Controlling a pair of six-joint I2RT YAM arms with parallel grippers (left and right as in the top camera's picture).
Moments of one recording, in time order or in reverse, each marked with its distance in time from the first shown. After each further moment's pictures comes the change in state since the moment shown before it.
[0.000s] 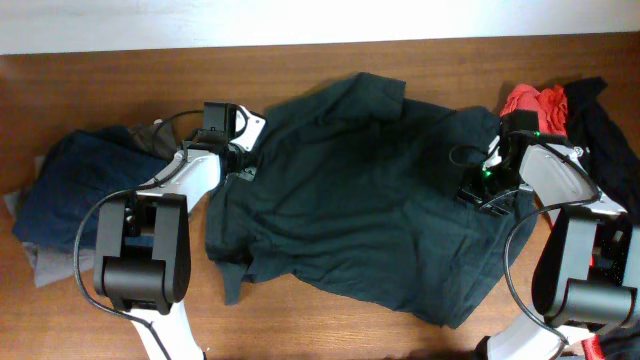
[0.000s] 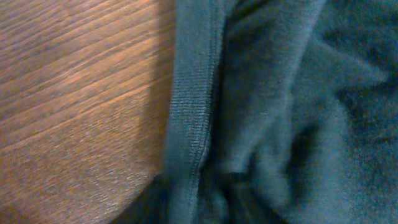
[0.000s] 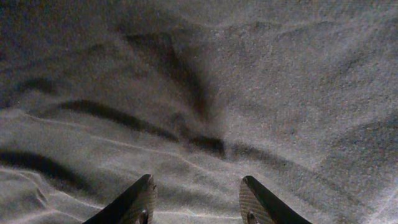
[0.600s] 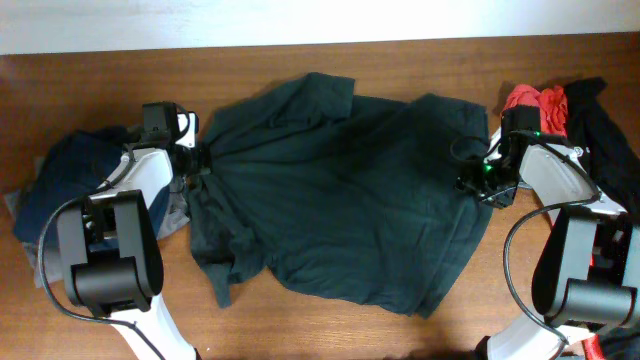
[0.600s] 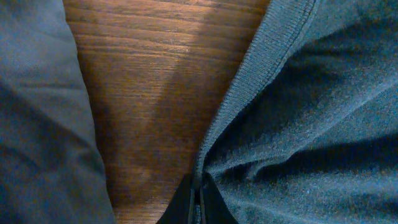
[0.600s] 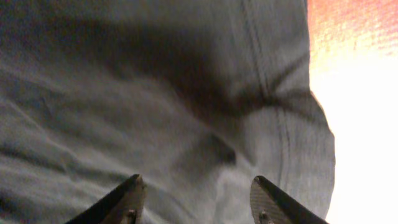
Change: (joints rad) left arm 0.226 0.000 0.020 -0.085 -0.043 -0.279; right arm 0.000 0.001 0.000 0.123 0.006 0.003
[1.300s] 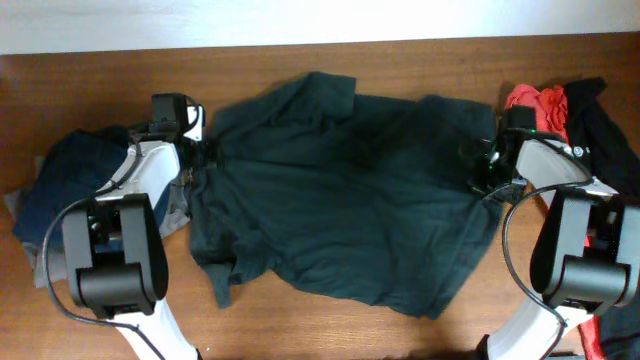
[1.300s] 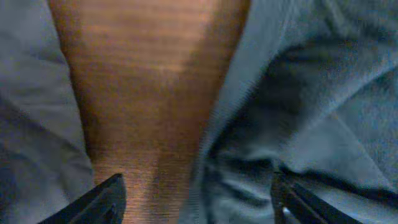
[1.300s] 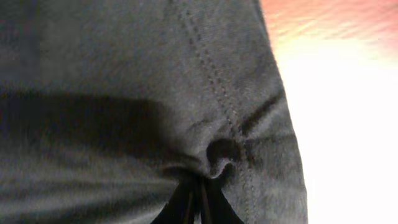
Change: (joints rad) left arm -0.045 -0.032 0.063 -0.072 -0.027 -0.014; right arm -0.034 0.105 0.035 0.003 0.261 0.072
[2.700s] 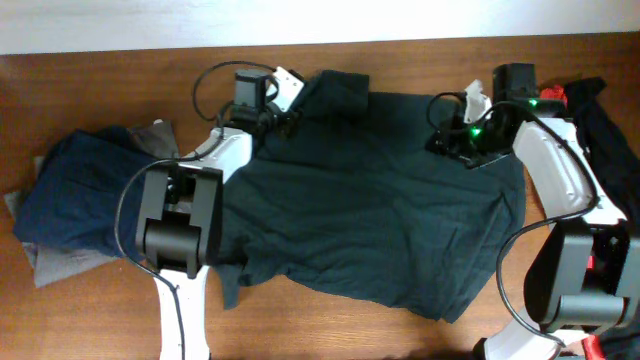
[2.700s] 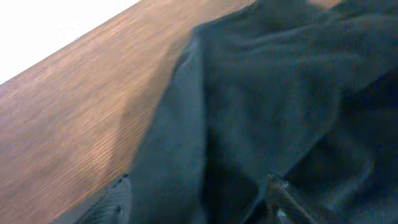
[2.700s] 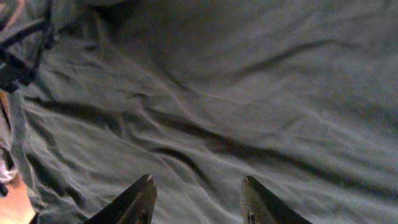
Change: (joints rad) left arm -0.283 0.298 0.226 0.502 0.226 0.373; right arm 0.145 -0.124 0.213 -0.113 -0.516 -0.186
